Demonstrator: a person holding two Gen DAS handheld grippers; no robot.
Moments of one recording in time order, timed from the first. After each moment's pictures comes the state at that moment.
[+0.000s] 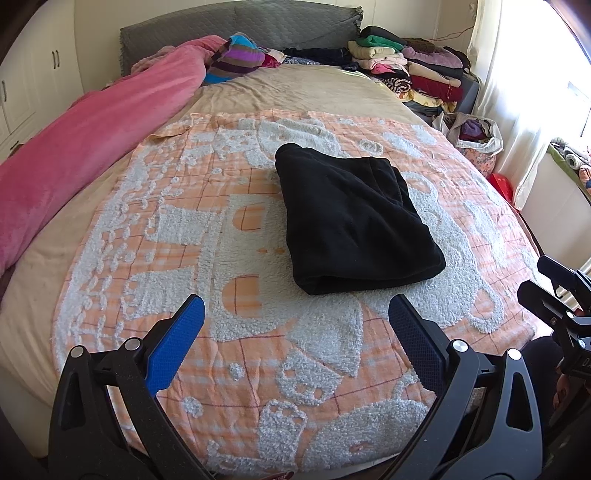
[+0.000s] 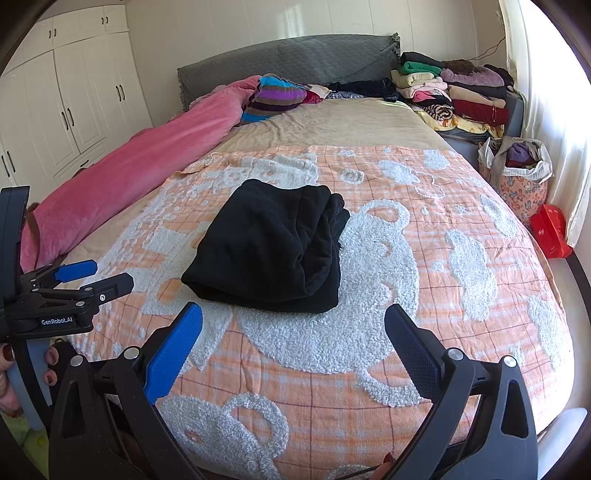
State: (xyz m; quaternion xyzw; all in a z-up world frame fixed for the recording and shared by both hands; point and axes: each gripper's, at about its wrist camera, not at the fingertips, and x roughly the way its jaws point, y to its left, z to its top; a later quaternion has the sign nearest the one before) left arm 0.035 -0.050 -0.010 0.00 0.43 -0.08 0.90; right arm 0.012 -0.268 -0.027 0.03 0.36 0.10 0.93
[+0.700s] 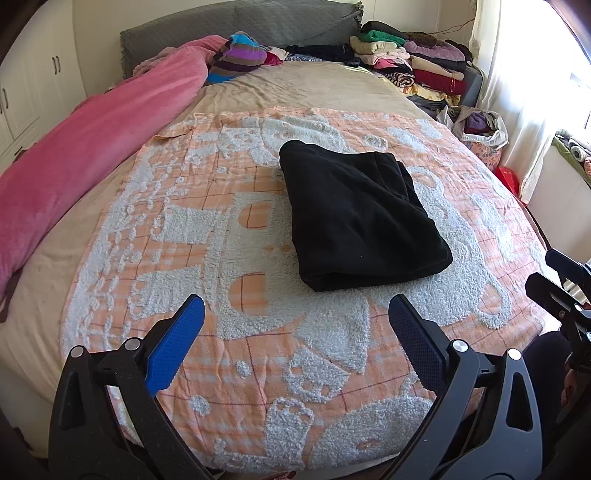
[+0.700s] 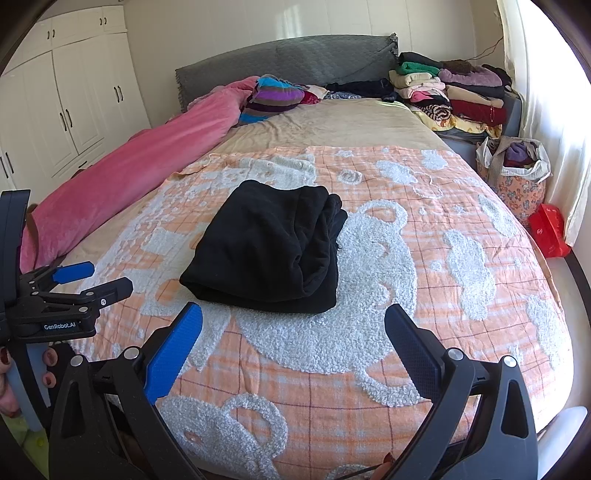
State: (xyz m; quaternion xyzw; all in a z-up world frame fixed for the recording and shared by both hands) left arm 0.035 -0.048 -0.011 0.02 0.43 -0.07 0.90; right arm 0.011 -0.269 -0.027 0.03 0.36 0.09 0.93
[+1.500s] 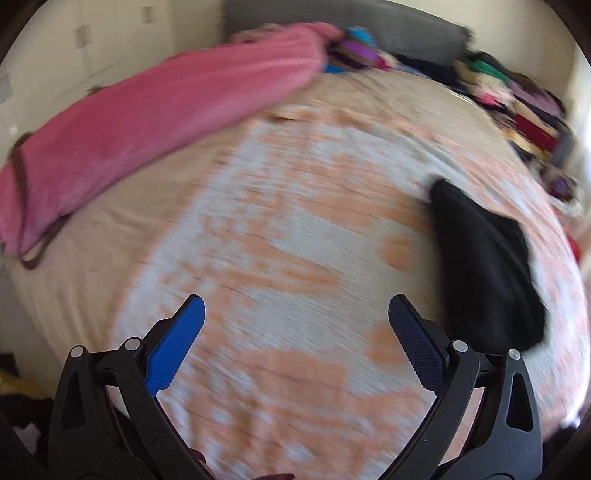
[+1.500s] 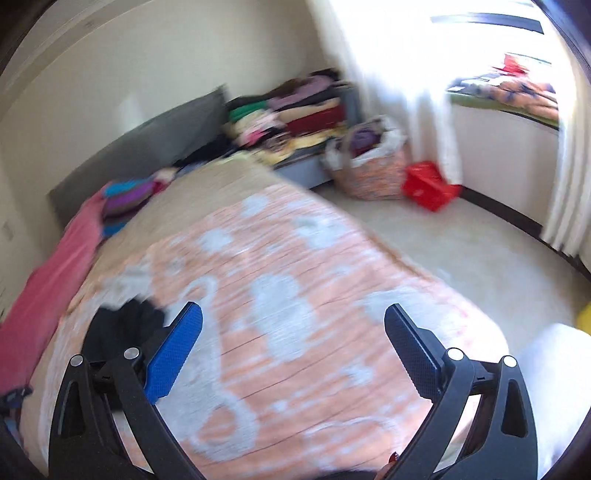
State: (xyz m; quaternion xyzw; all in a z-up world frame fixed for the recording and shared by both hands) left arm 0.103 0.098 -0.025 -0.06 0.44 0.13 0.89; right arm -0.058 -0.543 -0.020 0.22 0.22 -0.28 0.91
